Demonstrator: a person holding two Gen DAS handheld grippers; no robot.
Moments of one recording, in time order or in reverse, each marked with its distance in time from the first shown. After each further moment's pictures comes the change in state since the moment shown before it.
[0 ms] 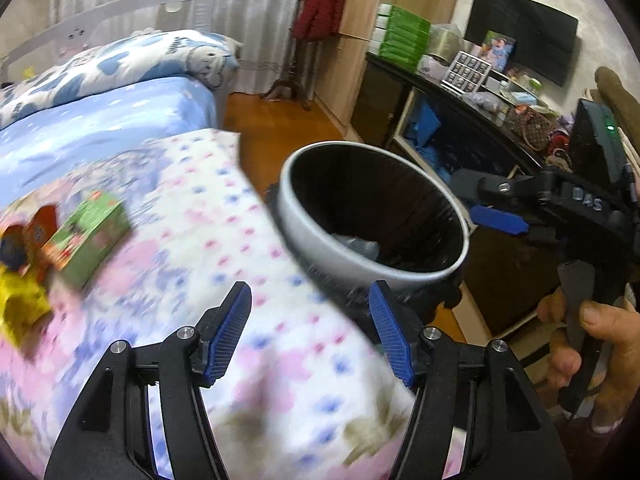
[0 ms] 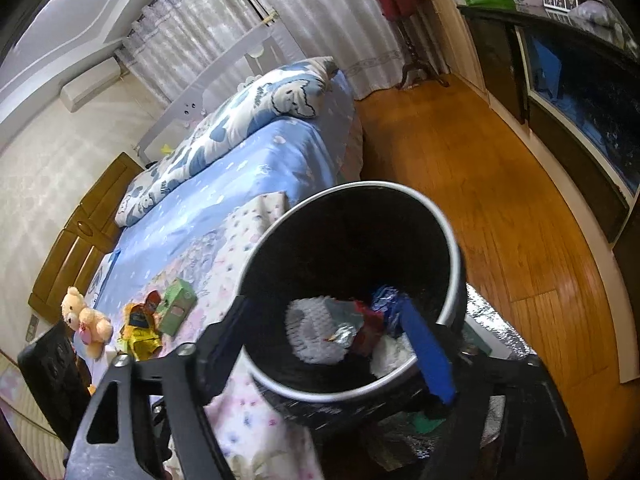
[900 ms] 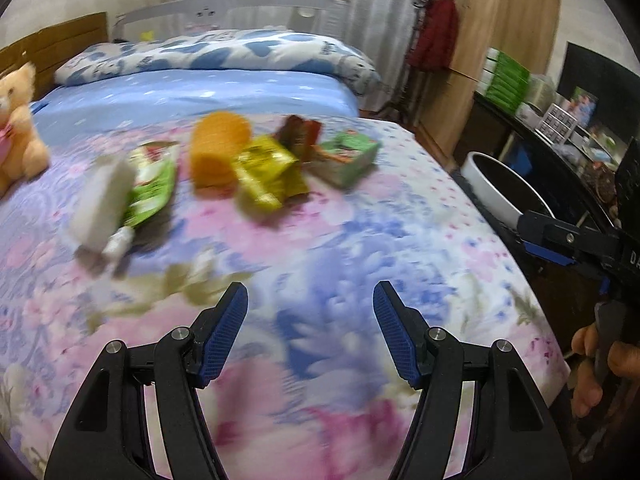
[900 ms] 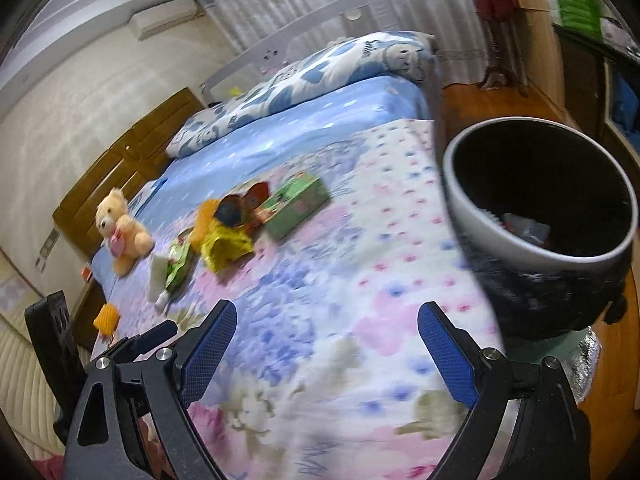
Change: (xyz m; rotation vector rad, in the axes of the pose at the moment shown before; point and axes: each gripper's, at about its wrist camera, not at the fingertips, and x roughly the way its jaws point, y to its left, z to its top) left arm -0.113 0.140 -0.107 -0.230 -0.078 0.282; right arm 0.030 0.145 -0.104 -0.238 0.085 0.128
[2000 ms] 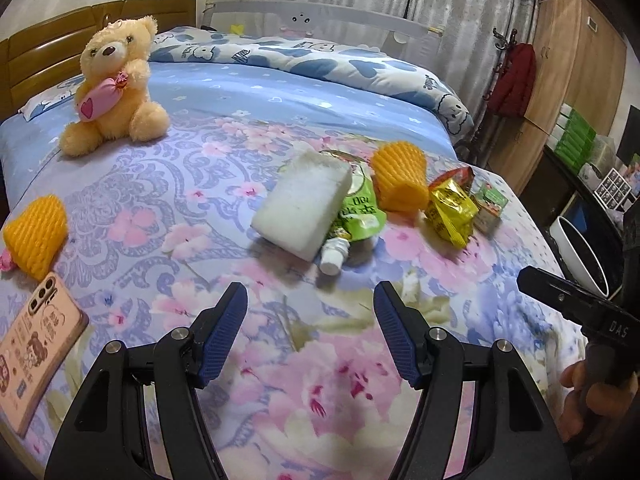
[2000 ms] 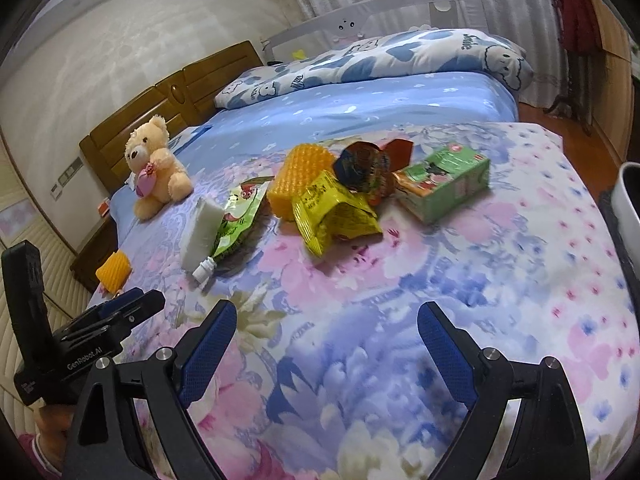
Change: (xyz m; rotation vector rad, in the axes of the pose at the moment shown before) left arm -0.028 0.137 -0.003 -0.190 -0.059 0.173; right arm 0.087 0.111 -0.012 -0.218 0.067 0.080
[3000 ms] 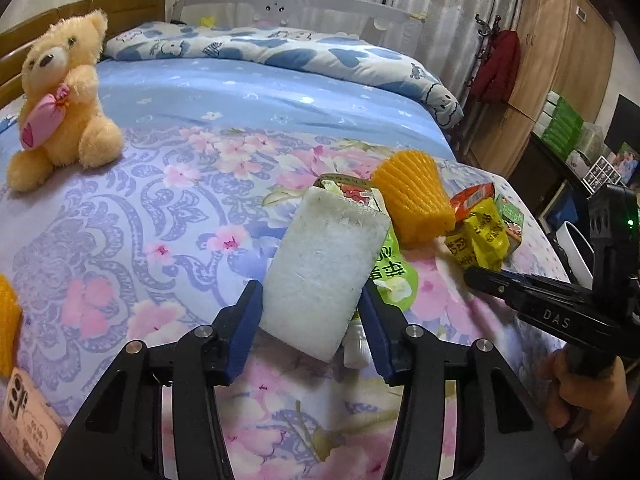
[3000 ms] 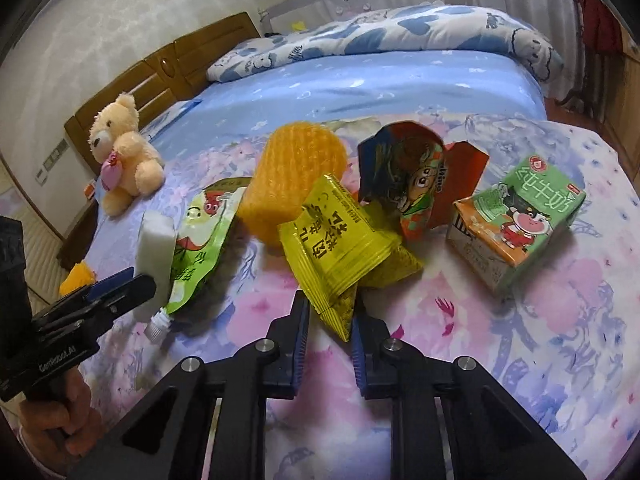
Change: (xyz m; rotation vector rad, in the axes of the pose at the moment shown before) left arm 0.055 0.011 0.048 0.063 0.034 -0.077; right arm 0.085 0.003 0.042 -0.031 0.098 -0.017
